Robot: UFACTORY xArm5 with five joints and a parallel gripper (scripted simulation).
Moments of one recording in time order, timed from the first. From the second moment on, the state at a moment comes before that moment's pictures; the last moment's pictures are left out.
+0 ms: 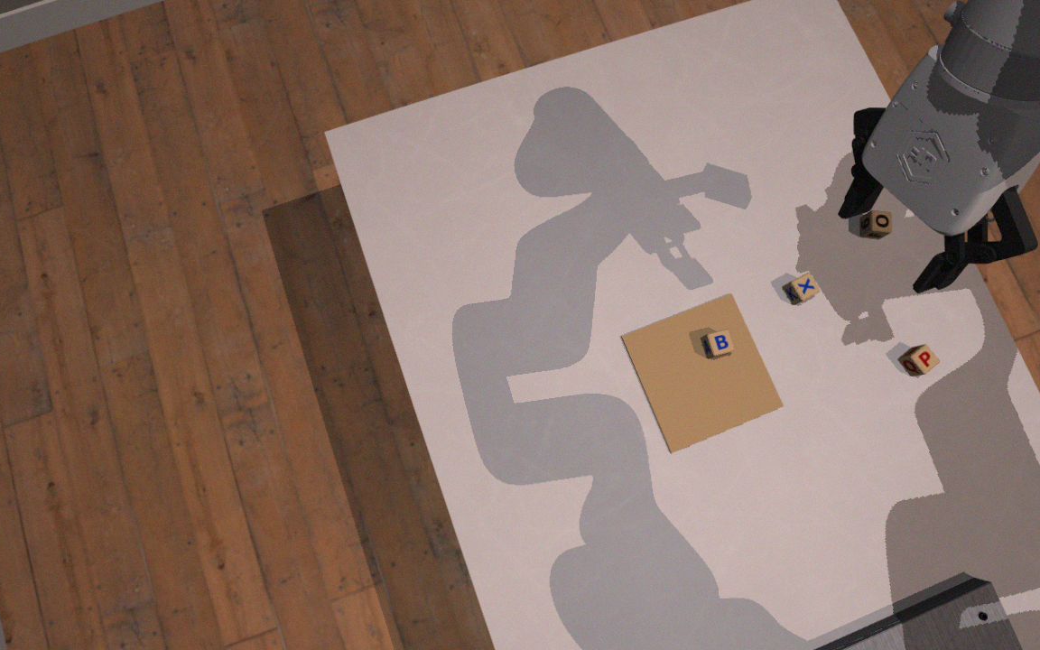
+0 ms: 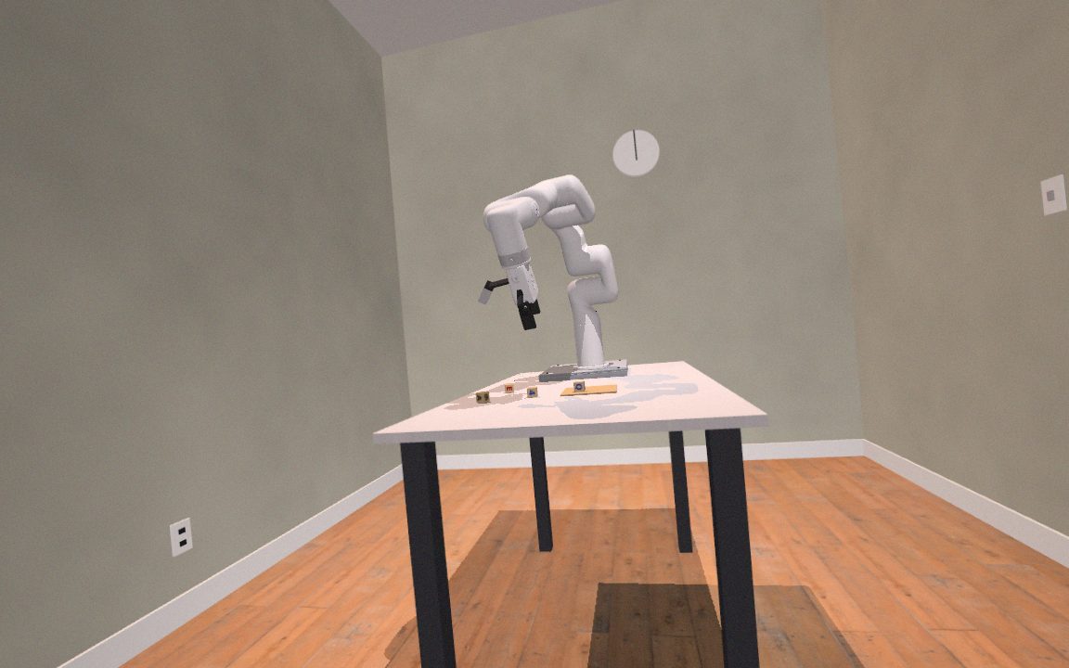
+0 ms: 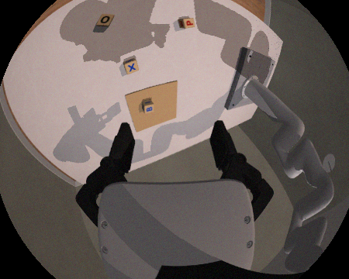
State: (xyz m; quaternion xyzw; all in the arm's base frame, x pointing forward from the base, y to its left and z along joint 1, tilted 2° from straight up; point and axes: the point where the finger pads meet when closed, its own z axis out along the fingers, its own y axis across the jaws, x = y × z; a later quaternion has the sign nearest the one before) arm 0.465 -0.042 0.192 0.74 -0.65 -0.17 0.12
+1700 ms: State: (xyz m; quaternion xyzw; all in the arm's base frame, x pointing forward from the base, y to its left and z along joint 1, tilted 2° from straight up) arm 0.477 -0.073 0.121 0.33 -0.88 -0.17 0.30
